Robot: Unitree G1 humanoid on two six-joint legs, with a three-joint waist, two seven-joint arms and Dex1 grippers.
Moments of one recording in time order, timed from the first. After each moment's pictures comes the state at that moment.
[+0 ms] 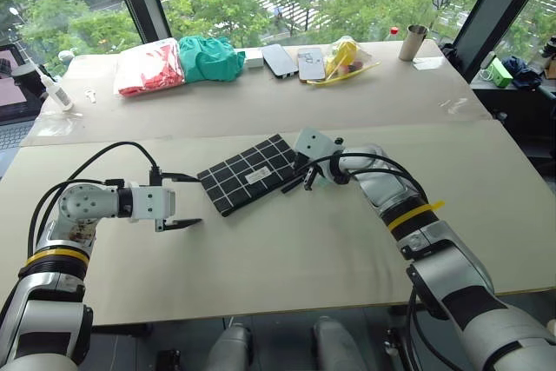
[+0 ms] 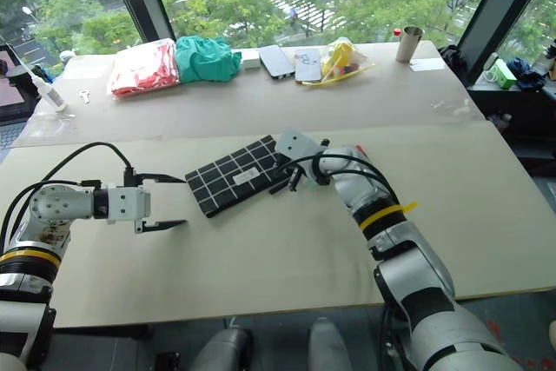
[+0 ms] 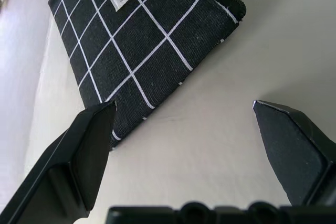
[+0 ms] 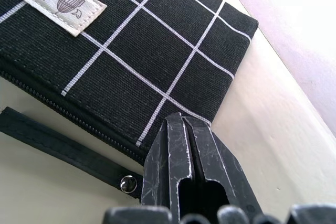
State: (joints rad) left arm -0.59 0.79 -0.09 0.81 0.05 -0.86 -1.18; right arm -0.93 -0.33 0.38 0.56 -0.18 0.32 0.73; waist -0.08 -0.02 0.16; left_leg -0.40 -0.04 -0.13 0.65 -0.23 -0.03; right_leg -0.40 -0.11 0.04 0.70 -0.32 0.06
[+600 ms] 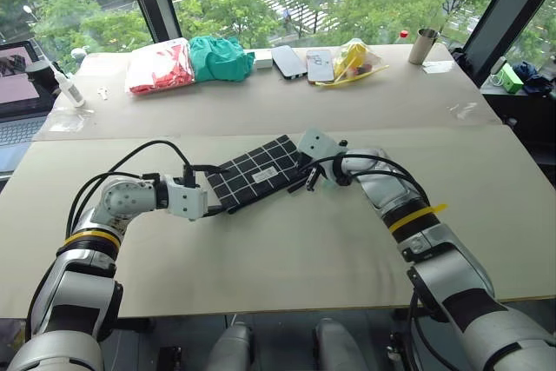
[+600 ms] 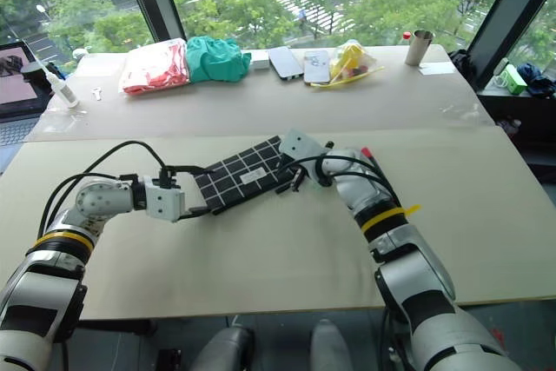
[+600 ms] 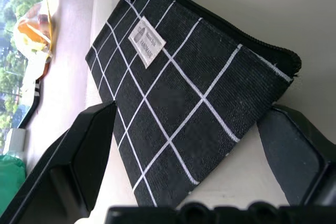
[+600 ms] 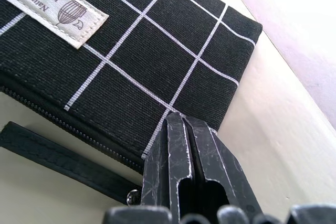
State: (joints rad) left arm -0.75 0.64 -0.23 1.02 0.24 -1.11 -0.88; right arm -0.91 -0.33 0.37 0.54 -0.19 0.36 0.72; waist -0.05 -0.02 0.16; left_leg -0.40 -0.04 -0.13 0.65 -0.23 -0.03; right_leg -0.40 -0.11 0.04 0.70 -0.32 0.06
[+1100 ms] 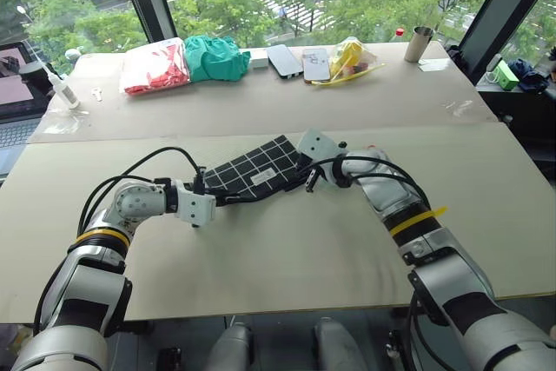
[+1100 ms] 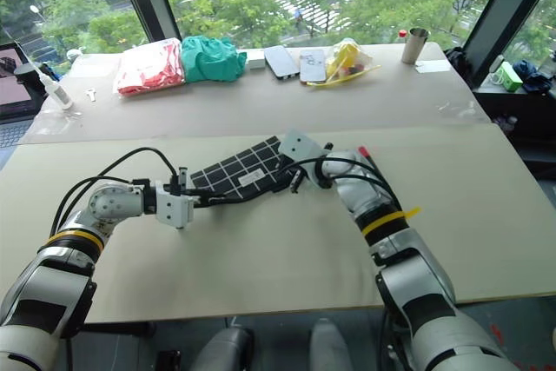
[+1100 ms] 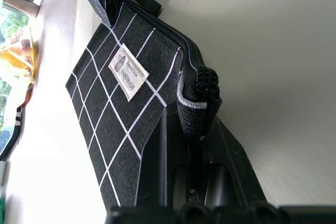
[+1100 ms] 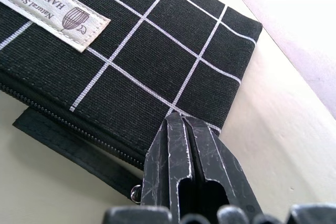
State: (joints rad) left arm -0.76 0.64 -0.26 1.07 0.18 -1.16 -0.94; right arm -0.88 -0.33 0.34 0.48 -0.16 0.38 0.73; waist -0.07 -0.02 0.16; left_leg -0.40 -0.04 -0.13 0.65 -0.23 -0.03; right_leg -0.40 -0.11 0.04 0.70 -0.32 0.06
